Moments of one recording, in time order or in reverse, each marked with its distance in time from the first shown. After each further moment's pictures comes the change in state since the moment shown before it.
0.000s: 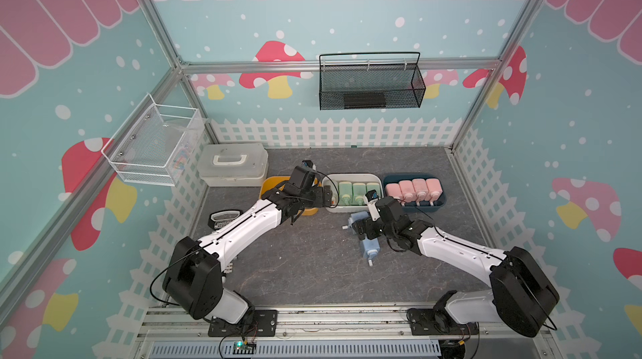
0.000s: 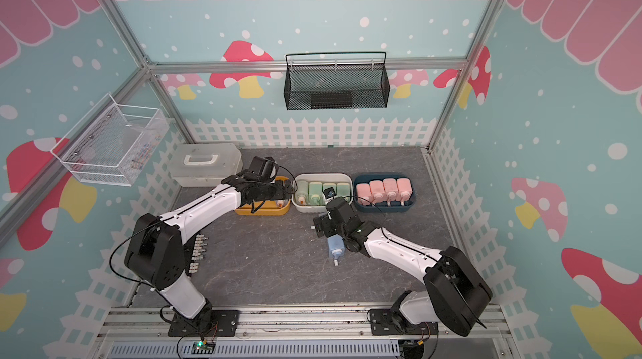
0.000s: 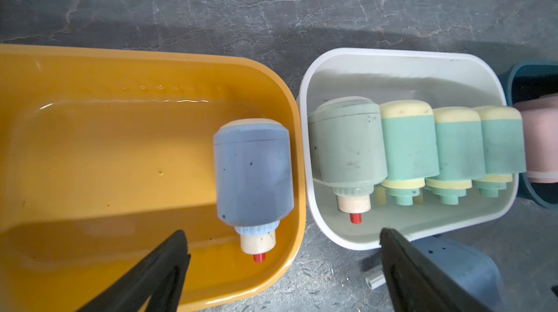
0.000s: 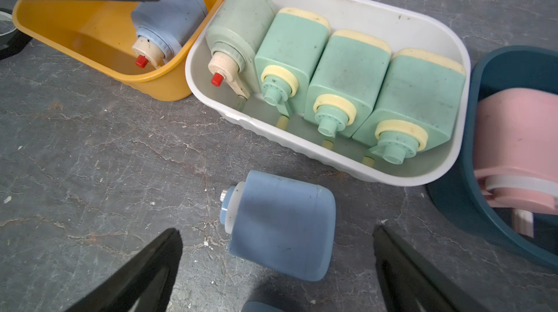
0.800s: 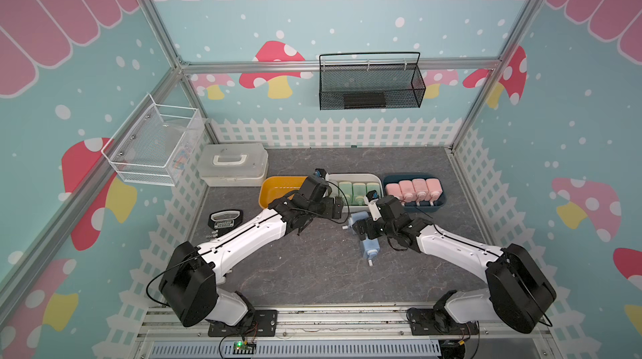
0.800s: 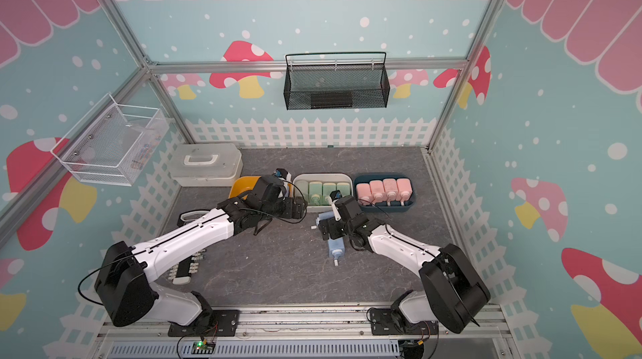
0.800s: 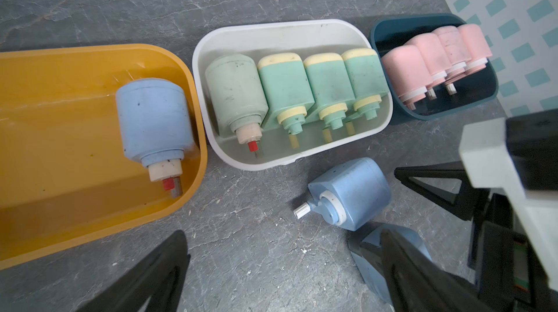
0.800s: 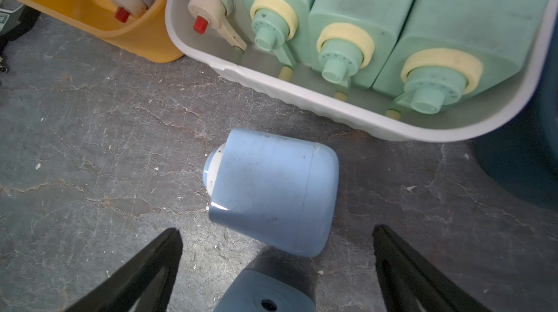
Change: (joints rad) left arm -0.248 -0.236 -0.184 0.082 -0.077 -0.016; right arm -0.097 0.037 -0.005 -0.068 -0.214 0.024
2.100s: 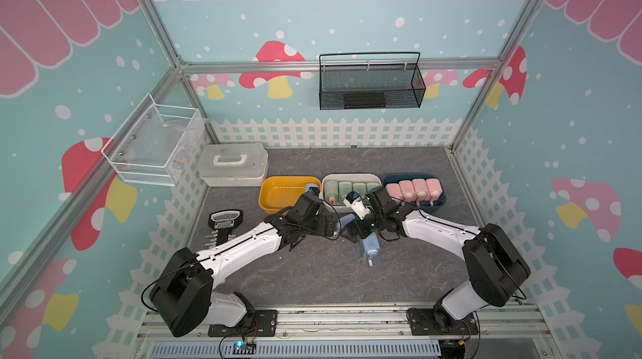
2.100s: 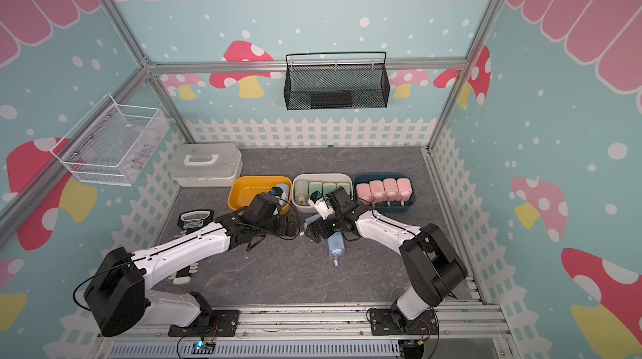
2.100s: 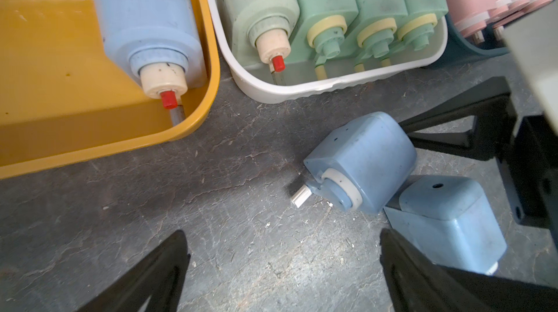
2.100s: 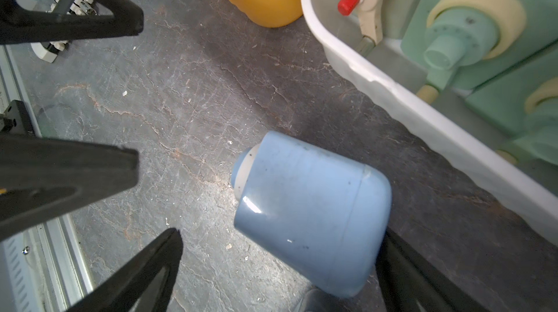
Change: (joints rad) left arm 0.002 -0.071 -0.220 0.064 0.054 -0.023; right arm -0.005 0.169 0.174 -0.100 -0.309 -0.238
